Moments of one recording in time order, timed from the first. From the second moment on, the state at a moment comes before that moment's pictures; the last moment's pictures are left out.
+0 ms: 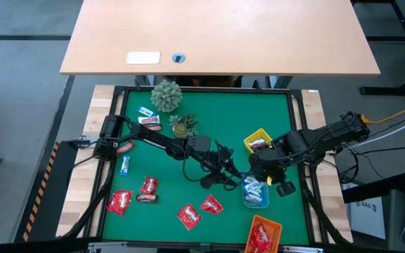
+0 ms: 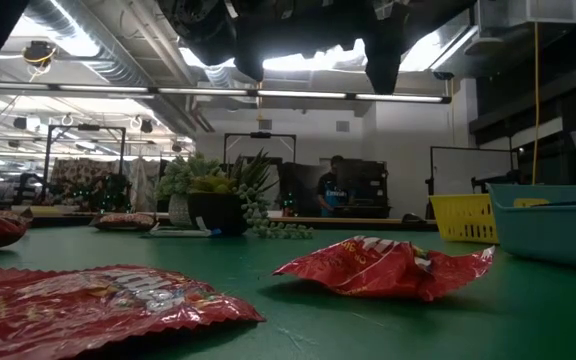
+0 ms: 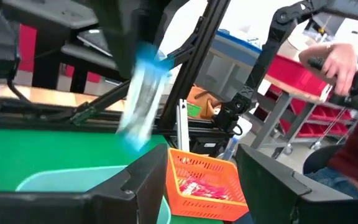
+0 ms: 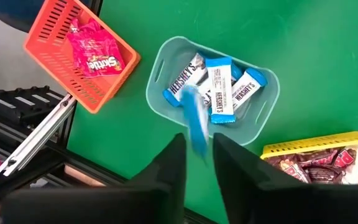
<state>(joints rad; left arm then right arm) -0.08 2.03 1.27 0.73 0.48 -0.37 0.38 1.49 1.57 -1.46 -0.24 0.01</state>
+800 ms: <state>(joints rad) -0.09 1.75 1.27 -0.18 0.40 -0.11 0.38 1.49 1.57 -1.46 -0.18 0.01</state>
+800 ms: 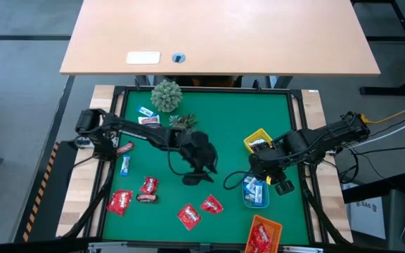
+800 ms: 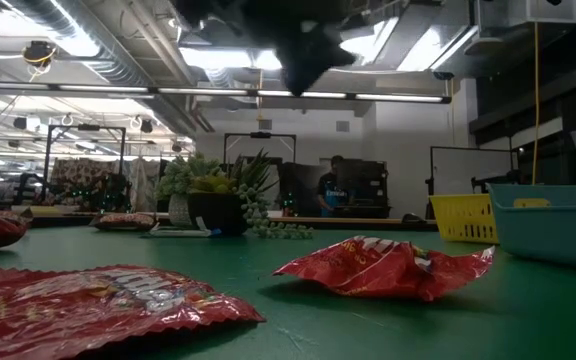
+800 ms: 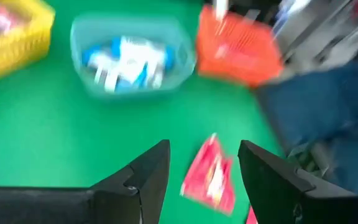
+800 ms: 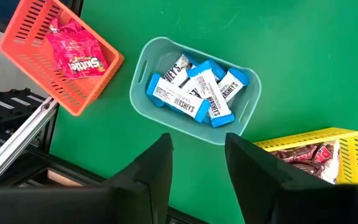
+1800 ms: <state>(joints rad) -0.43 1.80 1.27 -0.75 0.14 -0.13 0.38 1.49 1.57 -1.40 -0.17 0.00</state>
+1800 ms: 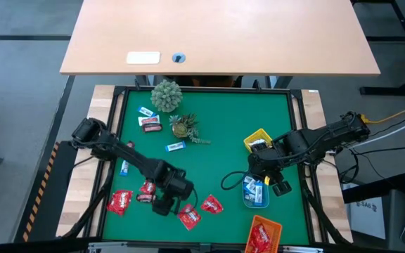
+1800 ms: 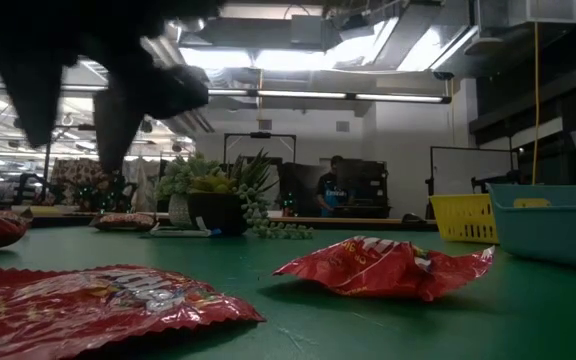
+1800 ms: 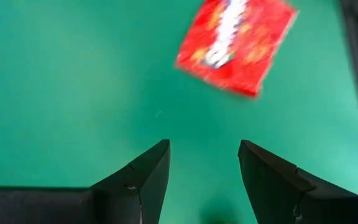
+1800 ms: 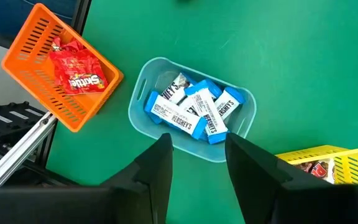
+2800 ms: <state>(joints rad) -0.54 2.01 1.27 -0.33 -0.01 0.10 0.38 1.49 1.57 -1.38 -0.17 0.00</state>
